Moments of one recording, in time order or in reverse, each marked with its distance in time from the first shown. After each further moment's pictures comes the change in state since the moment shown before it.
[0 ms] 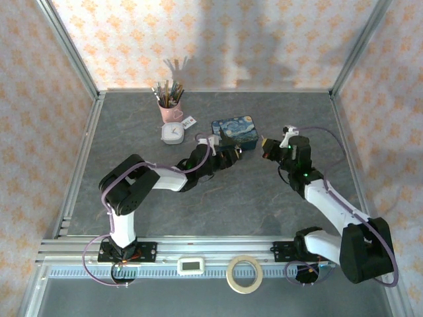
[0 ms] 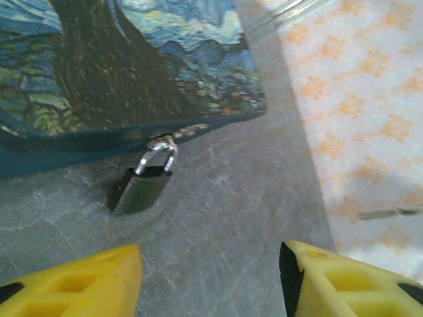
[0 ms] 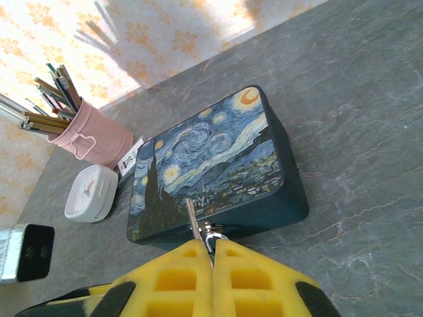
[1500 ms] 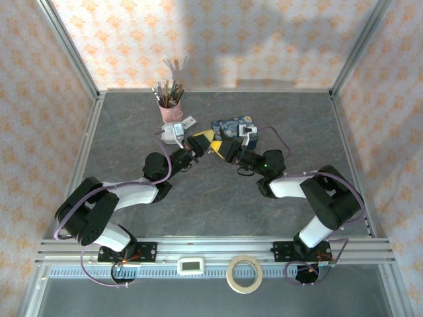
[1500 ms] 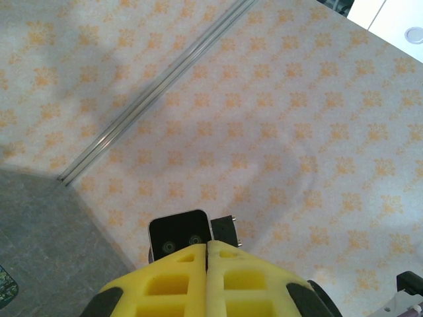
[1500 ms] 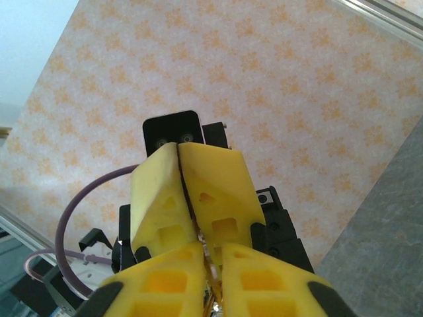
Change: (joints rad) left arm 0.115 -0.420 -0.325 0.694 0.185 0.014; right arm 0.356 0.490 -0.006 1.320 -0.475 0.757
